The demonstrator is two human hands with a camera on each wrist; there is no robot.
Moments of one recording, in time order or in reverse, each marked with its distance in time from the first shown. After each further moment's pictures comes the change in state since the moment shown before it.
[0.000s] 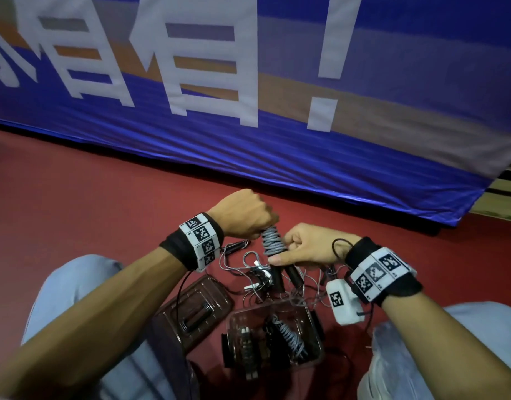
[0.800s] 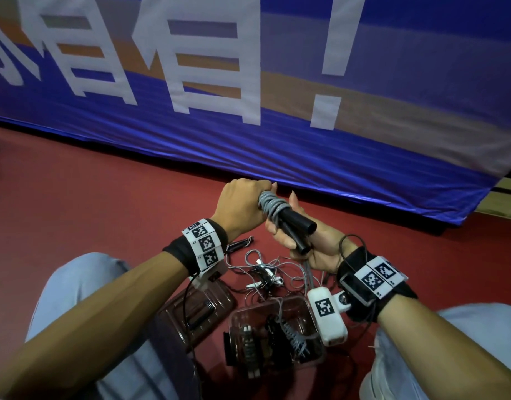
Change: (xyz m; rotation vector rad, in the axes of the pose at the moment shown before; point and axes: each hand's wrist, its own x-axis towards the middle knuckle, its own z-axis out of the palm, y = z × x) left_hand -0.002 0.015 -0.001 -0.515 0.585 -0.696; right_hand 0.003 -0.019 0.021 1.068 -0.141 -0.268
